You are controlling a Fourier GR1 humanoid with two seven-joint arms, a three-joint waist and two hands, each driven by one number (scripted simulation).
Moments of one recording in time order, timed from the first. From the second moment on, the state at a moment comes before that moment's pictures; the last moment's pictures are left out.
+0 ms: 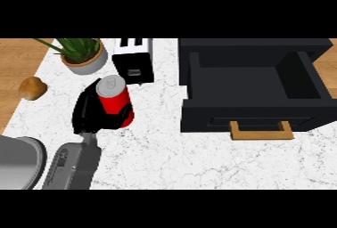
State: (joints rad) left arm -0.31 0.00 0.06 -1.33 0.31 0.06 -0.08; right arm 0.48 0.00 -0.71 -2.28 -0.56 0.50 0.22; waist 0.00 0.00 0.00
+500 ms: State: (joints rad) left arm -0.49 0.01 -0.01 -1.43 0.25 0.23 0.10; right arm 0.46 -0.01 -0.70 -2.28 -0.54 0.48 0.23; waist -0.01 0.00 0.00
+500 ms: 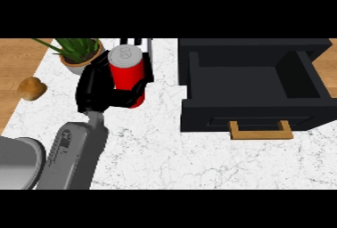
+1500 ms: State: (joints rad) left arm -0.95 0.00 -0.14 -1.17 0.27 0.52 0.19; right arm 0.45 -0.03 -0.69 -2.27 -0.56 0.47 0.24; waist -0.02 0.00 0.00
